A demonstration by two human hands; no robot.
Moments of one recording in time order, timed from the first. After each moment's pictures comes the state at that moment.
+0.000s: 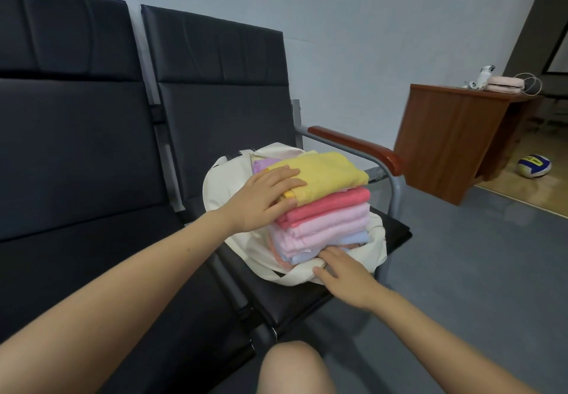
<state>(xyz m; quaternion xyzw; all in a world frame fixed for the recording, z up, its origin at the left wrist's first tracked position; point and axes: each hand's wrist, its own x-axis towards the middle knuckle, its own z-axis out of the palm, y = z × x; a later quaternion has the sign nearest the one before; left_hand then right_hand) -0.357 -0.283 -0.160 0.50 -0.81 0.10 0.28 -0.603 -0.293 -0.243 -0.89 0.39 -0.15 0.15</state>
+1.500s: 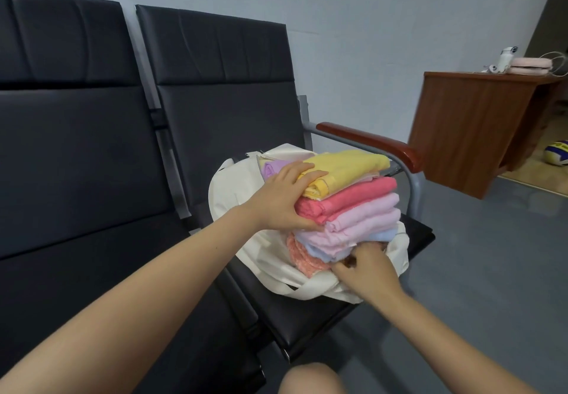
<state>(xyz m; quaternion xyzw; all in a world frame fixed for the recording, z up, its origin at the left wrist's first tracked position) -0.374 -0.317 -0.151 0.54 -0.81 0.05 0.24 -0.593 -0.314 -0.243 -0.80 0.46 -0.34 0.17</state>
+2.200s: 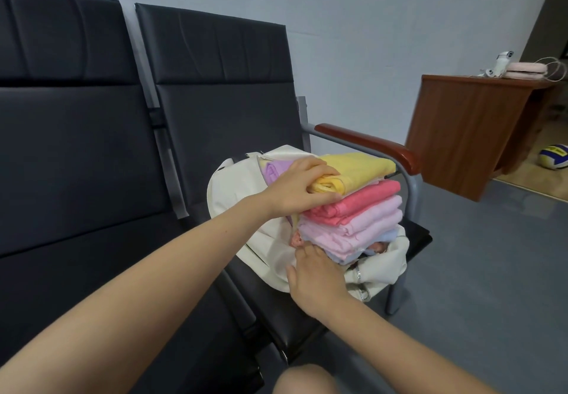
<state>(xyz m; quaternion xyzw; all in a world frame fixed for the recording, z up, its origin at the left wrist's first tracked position) -0.399 -0.322 -0.127 0.53 -0.78 -0.12 0.31 -0.518 -0.283 -0.251 -0.87 0.46 -0.19 -0.06</state>
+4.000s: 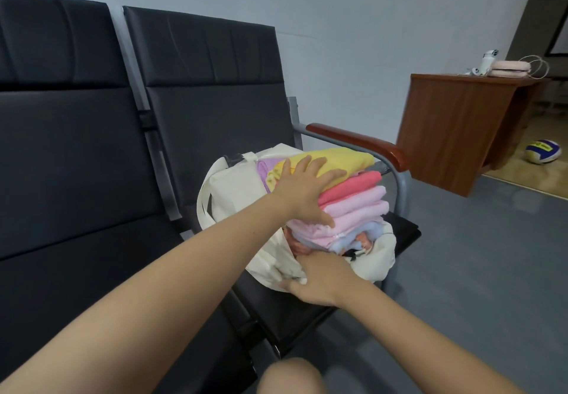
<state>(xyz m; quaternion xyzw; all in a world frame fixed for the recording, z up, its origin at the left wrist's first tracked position) -0.432 -0.334 -0.126 0.60 -0.79 0.13 0.07 -0.552 -0.302 -0.241 -0.90 0.42 -0.10 0.03</state>
